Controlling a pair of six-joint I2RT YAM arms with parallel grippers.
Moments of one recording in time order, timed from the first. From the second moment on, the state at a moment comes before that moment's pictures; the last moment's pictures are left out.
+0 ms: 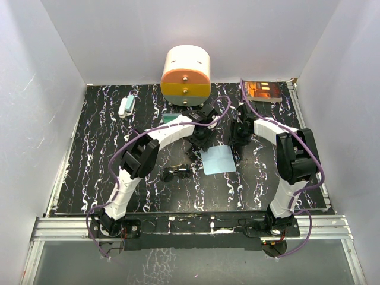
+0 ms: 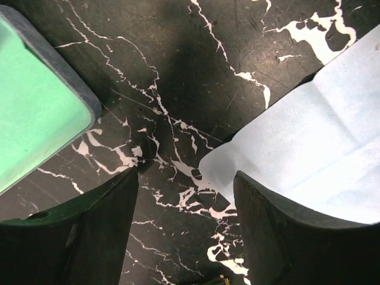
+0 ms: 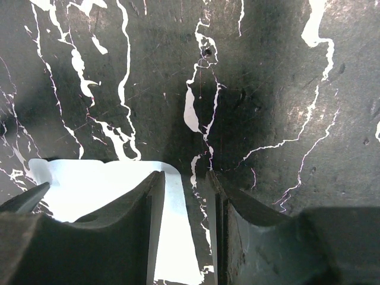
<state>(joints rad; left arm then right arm) -0.78 2.28 1.88 -0.81 -0.06 -0.12 0.18 1.83 1.16 -0.45 -0.17 0.31</state>
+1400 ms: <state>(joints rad) -0.77 2.30 1.88 -0.77 -0.04 -0.17 0.28 1.87 1.19 -0.42 -0.06 0.29</state>
